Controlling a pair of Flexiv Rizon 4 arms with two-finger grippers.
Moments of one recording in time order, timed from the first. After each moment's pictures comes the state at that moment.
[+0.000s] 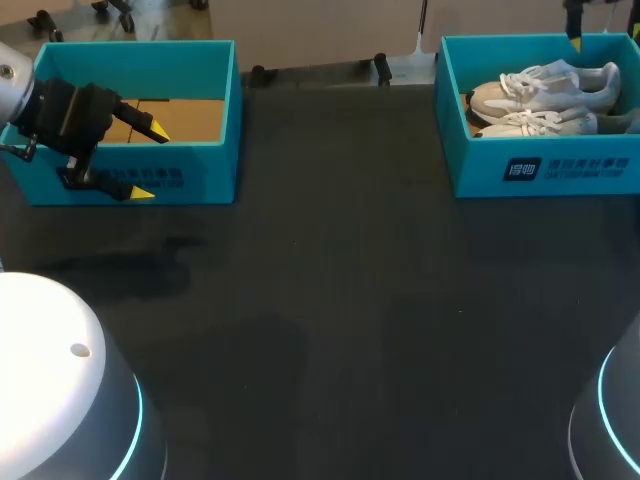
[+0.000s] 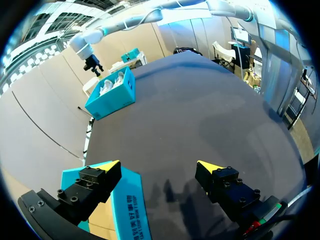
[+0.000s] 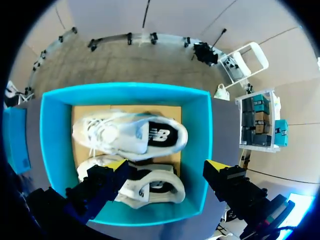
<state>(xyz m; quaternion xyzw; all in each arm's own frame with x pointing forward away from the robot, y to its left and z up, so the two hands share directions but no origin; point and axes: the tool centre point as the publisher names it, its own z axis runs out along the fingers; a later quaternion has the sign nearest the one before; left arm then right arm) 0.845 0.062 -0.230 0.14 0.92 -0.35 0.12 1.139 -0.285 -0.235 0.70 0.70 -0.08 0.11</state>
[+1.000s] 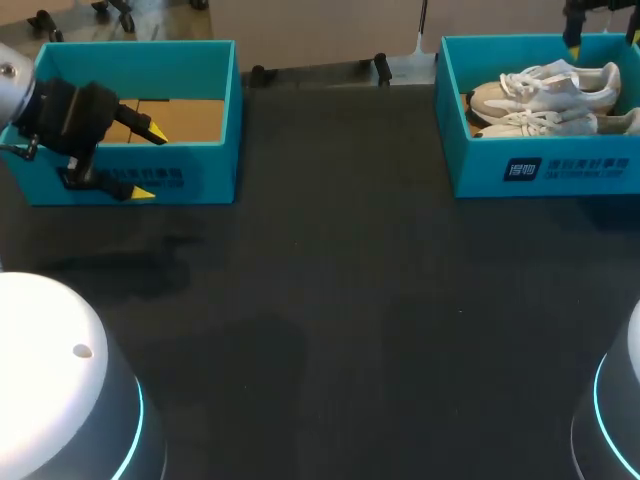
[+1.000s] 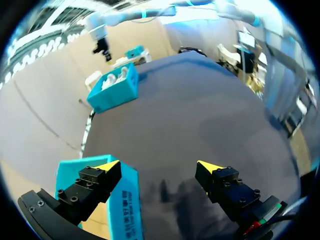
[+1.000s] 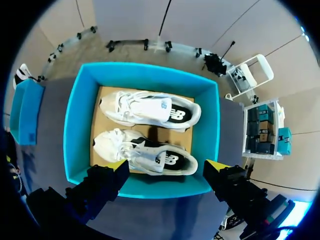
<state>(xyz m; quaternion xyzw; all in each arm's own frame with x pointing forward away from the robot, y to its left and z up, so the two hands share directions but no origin) 0.848 0.063 -0.232 0.08 0.93 -0.34 0.10 1.065 -0.245 -0.205 0.67 0.73 -0.03 0.12</state>
